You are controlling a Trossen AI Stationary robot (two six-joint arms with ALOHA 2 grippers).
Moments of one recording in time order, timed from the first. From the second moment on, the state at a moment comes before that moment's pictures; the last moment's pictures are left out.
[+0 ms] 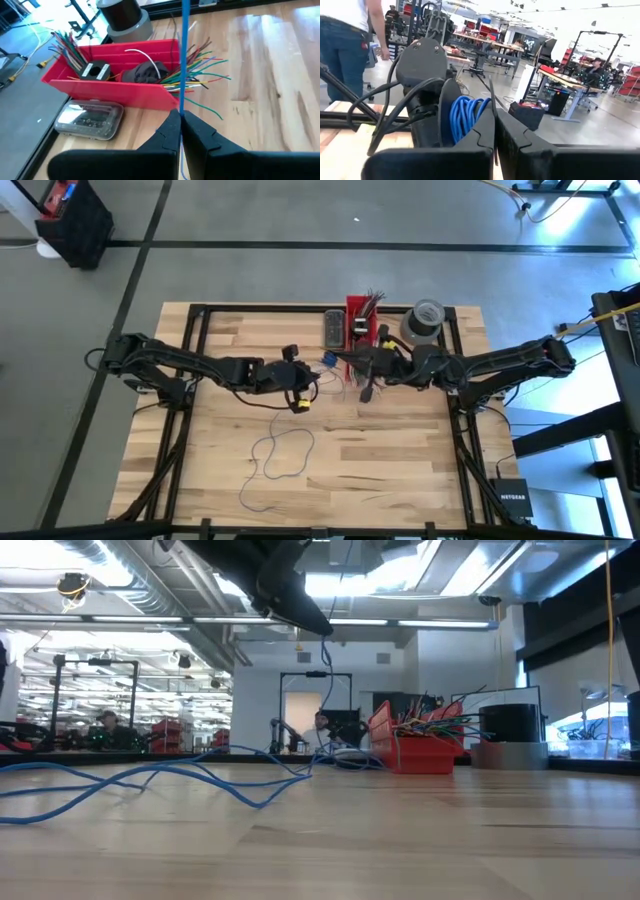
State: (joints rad) left arm -0.05 1.51 1.02 -0.11 -0.42 0.05; right arm 0.14 1.19 0.90 0.40 0.36 -0.26
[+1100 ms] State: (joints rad) left arm -0.04 1.62 1.06 -0.15 -0.36 0.06; right arm 0.14 1.01 0.91 0.35 0.36 -0.30
